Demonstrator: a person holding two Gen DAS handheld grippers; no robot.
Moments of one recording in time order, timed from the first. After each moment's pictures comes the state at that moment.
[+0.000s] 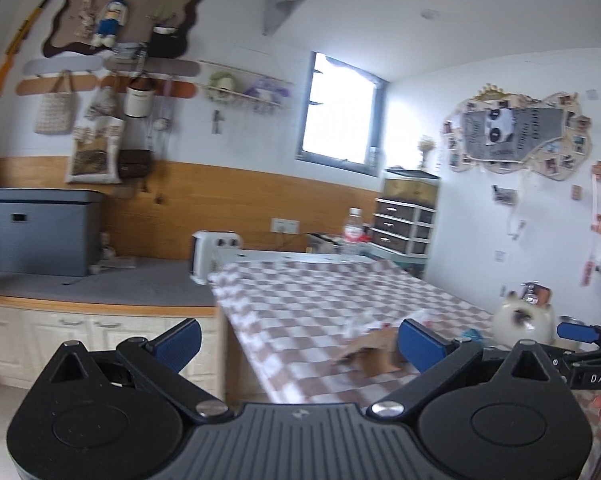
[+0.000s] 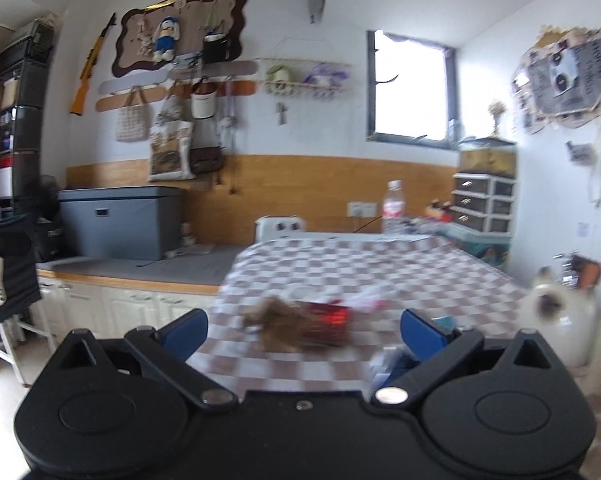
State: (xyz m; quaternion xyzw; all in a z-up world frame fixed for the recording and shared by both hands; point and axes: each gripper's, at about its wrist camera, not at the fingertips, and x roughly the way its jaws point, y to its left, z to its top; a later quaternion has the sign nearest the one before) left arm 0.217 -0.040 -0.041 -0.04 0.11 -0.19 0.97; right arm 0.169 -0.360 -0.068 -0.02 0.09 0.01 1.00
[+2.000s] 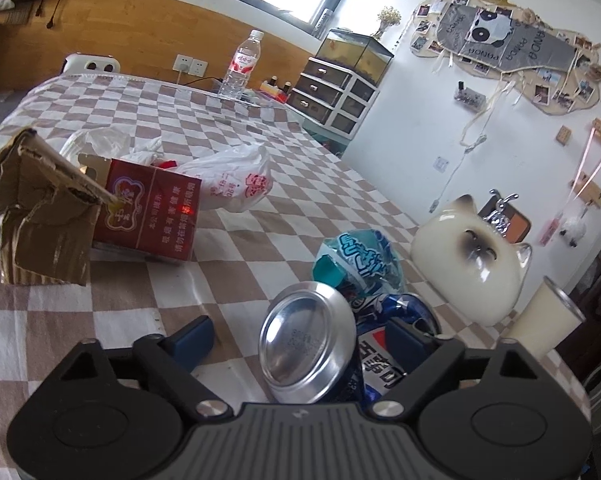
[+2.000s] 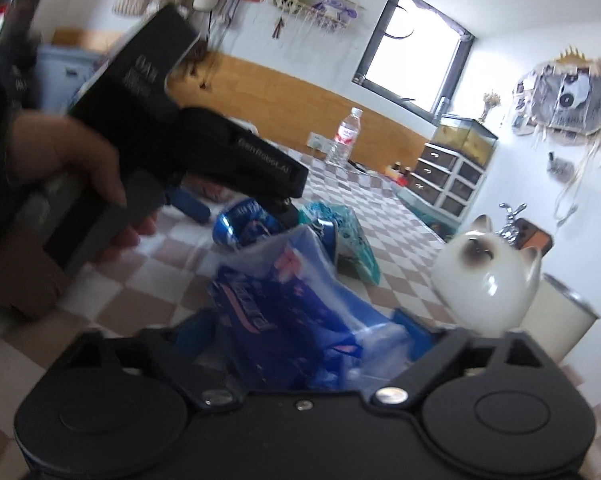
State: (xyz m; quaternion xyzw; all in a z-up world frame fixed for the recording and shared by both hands) left arm 0.379 -0.328 -0.161 -0.12 0.31 -0.30 0.89; right arm 0.200 -0.447 -0.172 -0.19 0.19 -0.05 0.96
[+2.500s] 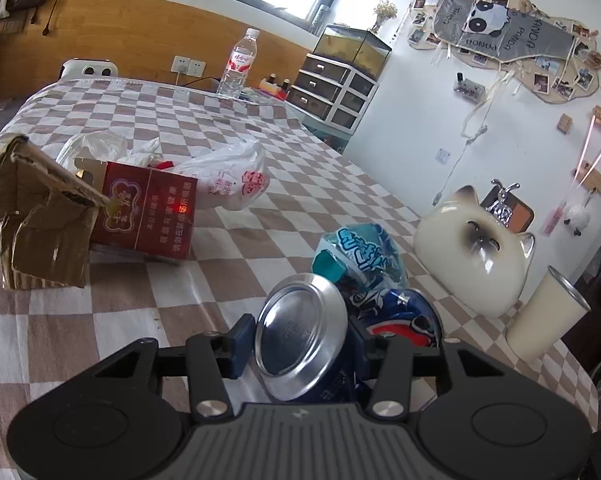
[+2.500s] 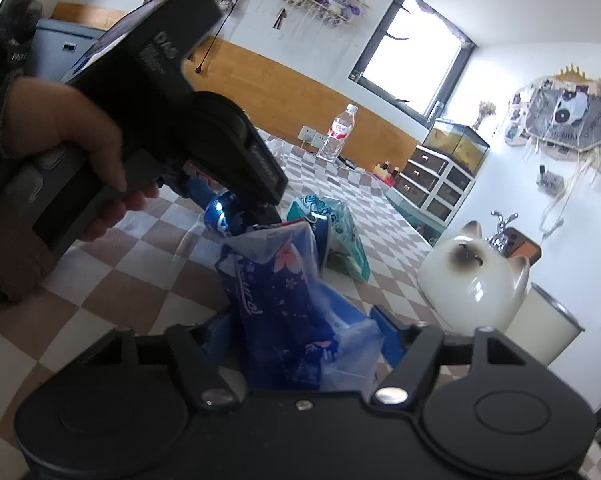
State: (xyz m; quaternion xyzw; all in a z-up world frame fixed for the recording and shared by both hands) left arm 0.377 -0.330 -0.161 -0.11 0.31 -0.30 0.89; right arm 0.197 -0.442 -0.173 -0.21 0.19 -0.07 0.96
